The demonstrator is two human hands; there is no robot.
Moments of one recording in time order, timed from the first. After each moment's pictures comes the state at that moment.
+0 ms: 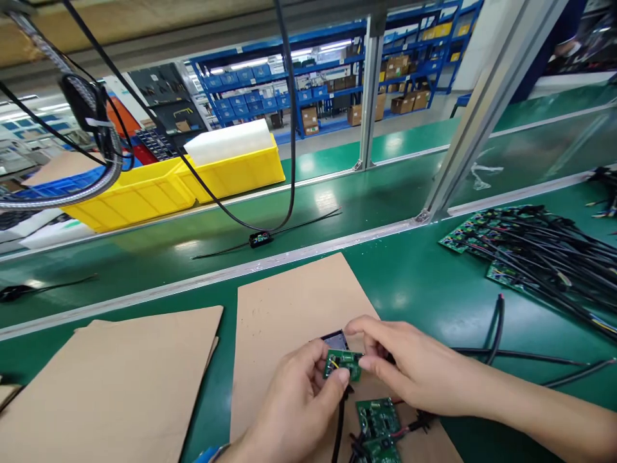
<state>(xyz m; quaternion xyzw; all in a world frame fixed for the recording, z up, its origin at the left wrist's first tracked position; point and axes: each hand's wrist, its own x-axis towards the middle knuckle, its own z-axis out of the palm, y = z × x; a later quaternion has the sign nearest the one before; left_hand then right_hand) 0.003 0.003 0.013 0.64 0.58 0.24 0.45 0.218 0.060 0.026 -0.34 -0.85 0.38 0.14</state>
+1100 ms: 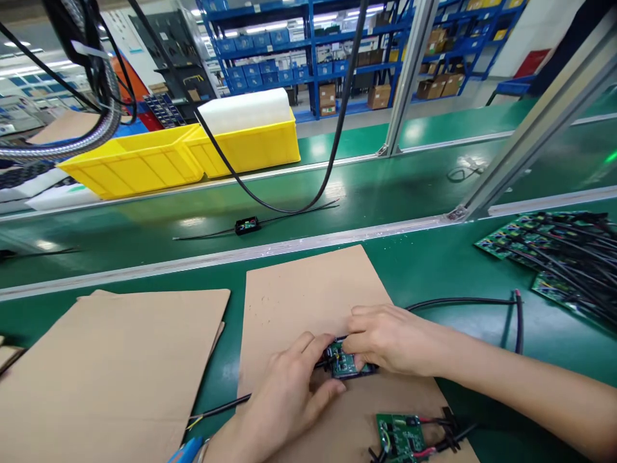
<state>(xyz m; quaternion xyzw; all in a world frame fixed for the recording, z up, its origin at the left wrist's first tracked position) -0.041 0.016 -0.017 0.76 0.57 0.12 0.28 0.170 0.118 -0.006 -0.11 -0.98 0.16 0.04</state>
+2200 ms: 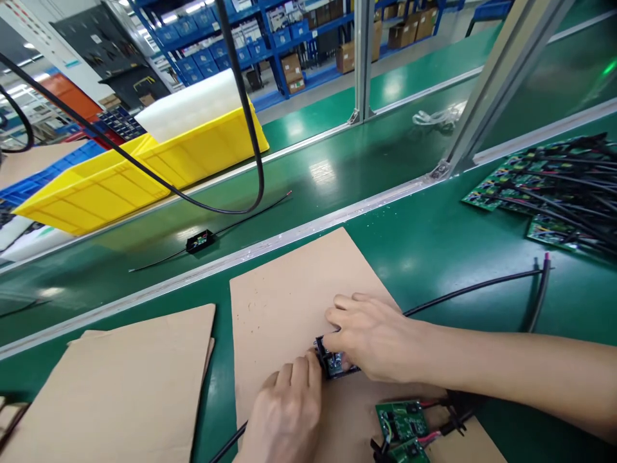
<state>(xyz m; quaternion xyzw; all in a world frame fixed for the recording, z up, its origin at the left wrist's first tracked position) -0.033 -0.004 -0.030 0.87 0.47 -0.04 -0.15 0.165 0.098 -0.024 -0.21 -0.96 0.18 0.11</state>
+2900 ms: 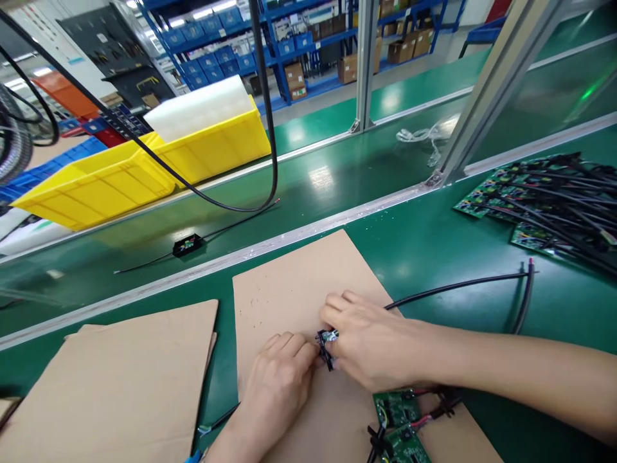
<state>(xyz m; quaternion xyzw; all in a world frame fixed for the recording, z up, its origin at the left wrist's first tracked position) -0.048 0.018 -0.029 0.87 0.48 0.10 0.05 0.157 0.087 -0.001 -0.19 -0.96 0.17 0.07</state>
